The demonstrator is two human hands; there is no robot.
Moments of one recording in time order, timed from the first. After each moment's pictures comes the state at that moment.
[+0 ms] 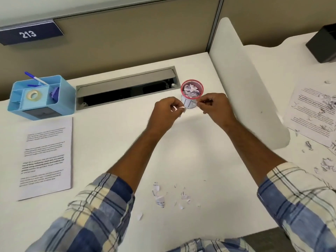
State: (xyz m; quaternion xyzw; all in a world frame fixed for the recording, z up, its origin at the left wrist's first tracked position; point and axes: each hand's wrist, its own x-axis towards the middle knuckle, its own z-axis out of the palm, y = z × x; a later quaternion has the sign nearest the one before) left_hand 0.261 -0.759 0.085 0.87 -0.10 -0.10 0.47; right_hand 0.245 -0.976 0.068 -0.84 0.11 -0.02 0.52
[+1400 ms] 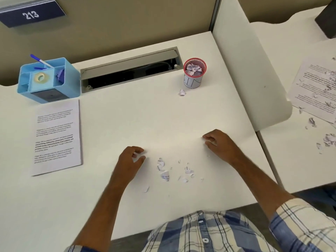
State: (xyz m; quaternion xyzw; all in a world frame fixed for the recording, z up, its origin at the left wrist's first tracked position) left_hand 0.067 -0.582 0.001 0.90 0.06 -0.17 0.39; right_hand 0.060 -0.965 -0.014 -0.90 0.05 0.13 0.41
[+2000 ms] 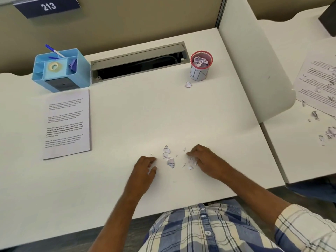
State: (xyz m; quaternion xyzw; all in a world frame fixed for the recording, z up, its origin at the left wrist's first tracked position) left_hand -0.023 -0.585 -0.017 0.91 -0.02 -0.16 0.39; right_hand -0.013 -0.889 -0.023 -0.90 -0.10 0.21 0.36
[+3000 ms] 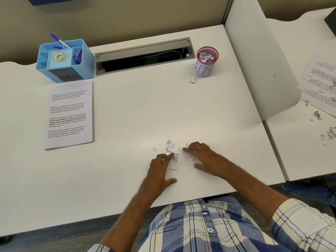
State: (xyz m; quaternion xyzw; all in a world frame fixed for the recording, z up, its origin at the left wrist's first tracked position) left_hand -0.056 -0.617 -0.020 0.92 -0.14 -0.23 0.30; right_hand -0.017 -0.883 -0.018 -0.90 -0.18 0.27 0.27
